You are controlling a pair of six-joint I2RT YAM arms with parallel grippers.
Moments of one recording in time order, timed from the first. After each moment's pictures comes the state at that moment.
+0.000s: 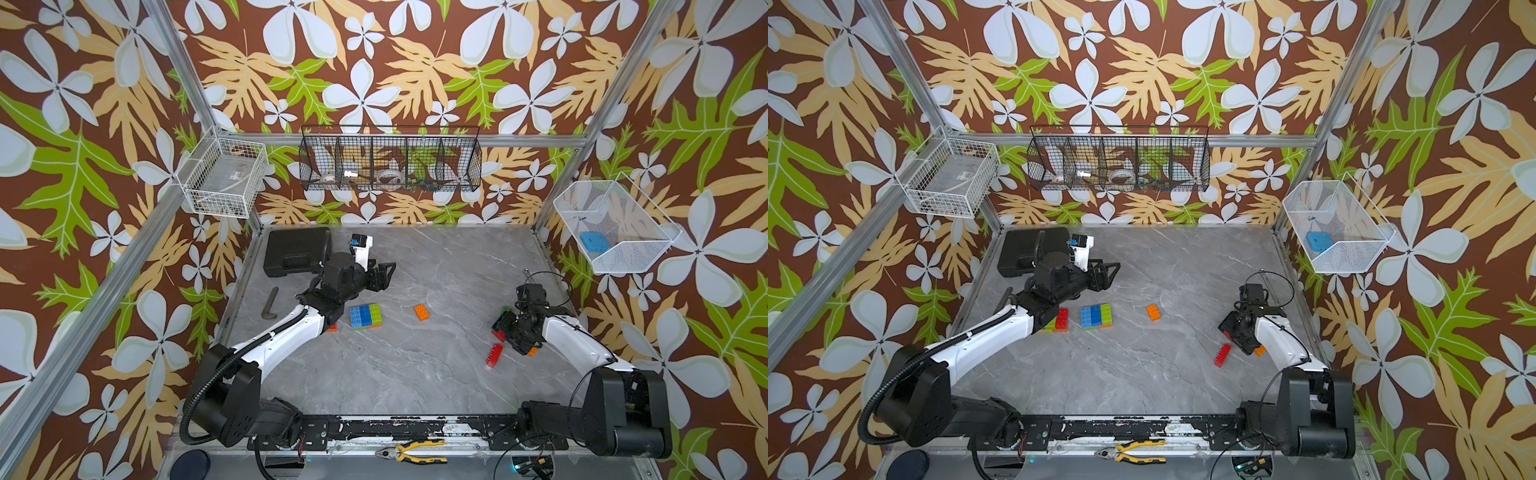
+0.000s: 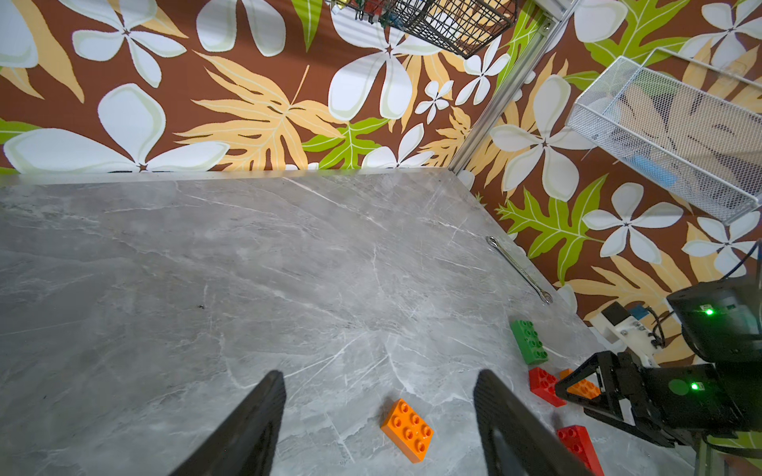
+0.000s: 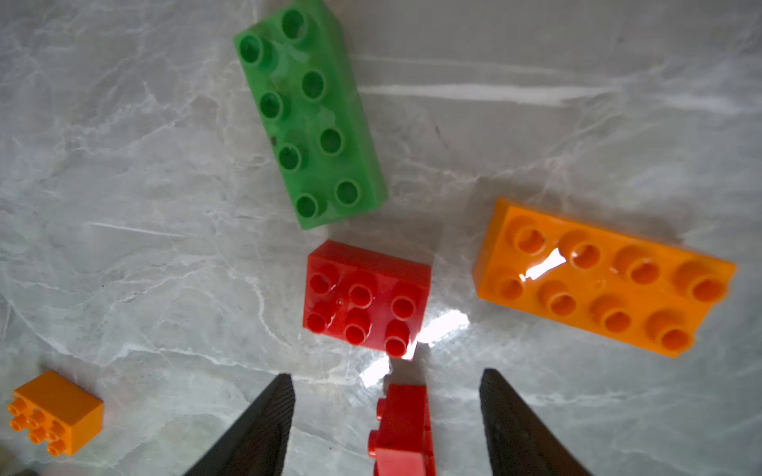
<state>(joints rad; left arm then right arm) -0.49 1.40 0.90 0.21 0.17 -0.37 -0.06 1.31 0.72 -0.69 -0.07 0.75</state>
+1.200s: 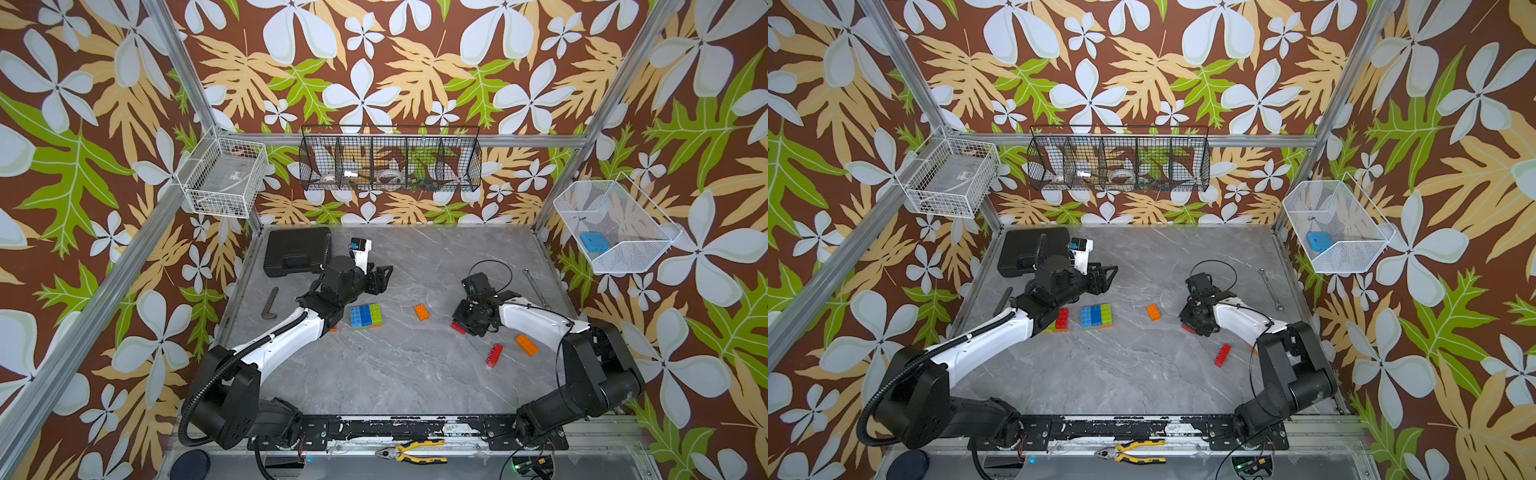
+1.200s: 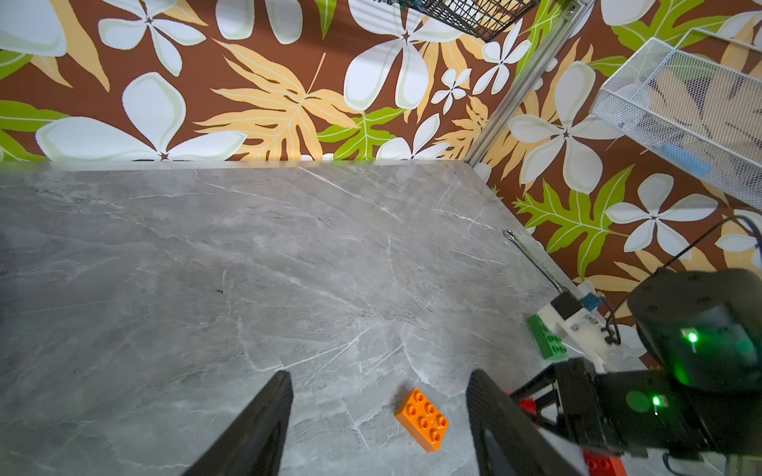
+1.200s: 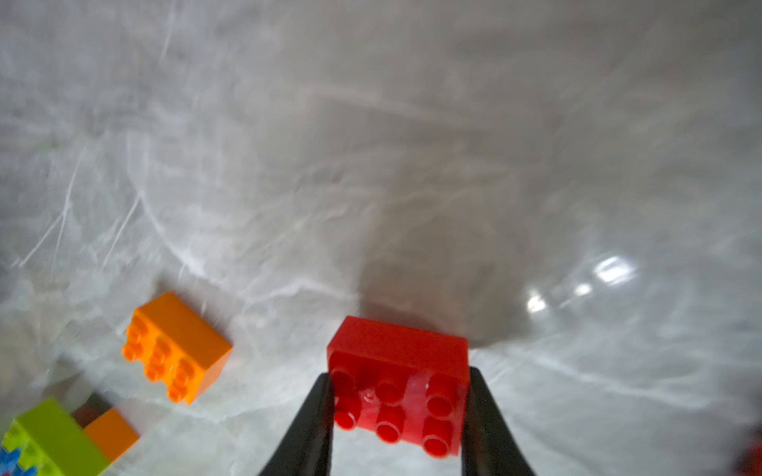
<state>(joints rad) -0.50 1.38 0.87 0.20 0.12 -0.36 0.42 1.56 0.87 -0.52 -0.06 1.04</state>
